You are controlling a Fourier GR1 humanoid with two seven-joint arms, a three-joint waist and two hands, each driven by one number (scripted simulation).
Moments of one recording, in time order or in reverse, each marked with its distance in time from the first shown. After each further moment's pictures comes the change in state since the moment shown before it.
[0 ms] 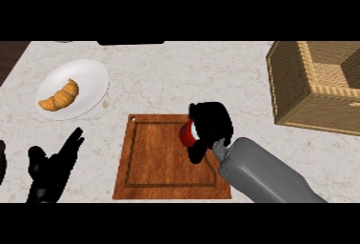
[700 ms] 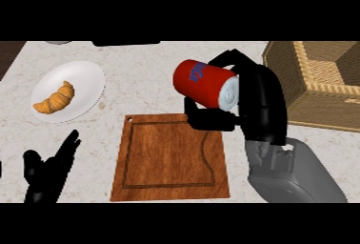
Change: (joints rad) left arm 0.026 -0.005 0.019 -0.014 -0.004 0.001 -0.008; right arm 0.037 0.034 -0.343 -0.474 0.086 -0.372 0.183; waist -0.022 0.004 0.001
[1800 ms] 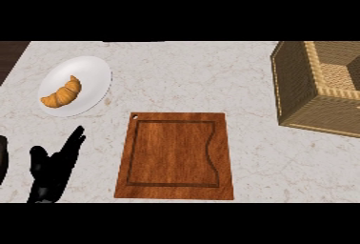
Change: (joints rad) left arm -0.033 -0.019 0.000 0.009 -0.032 -0.026 0.005; right arm -0.217 -0.328 -0.561 0.025 -0.178 0.263 0.038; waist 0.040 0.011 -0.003
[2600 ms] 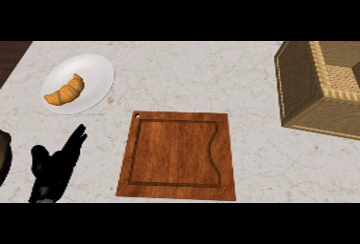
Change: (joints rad) left arm -0.006 -0.019 0.011 -0.005 -0.019 -0.013 0.001; right arm 0.066 -0.005 -0.186 0.384 -0.106 -0.128 -0.334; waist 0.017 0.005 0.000
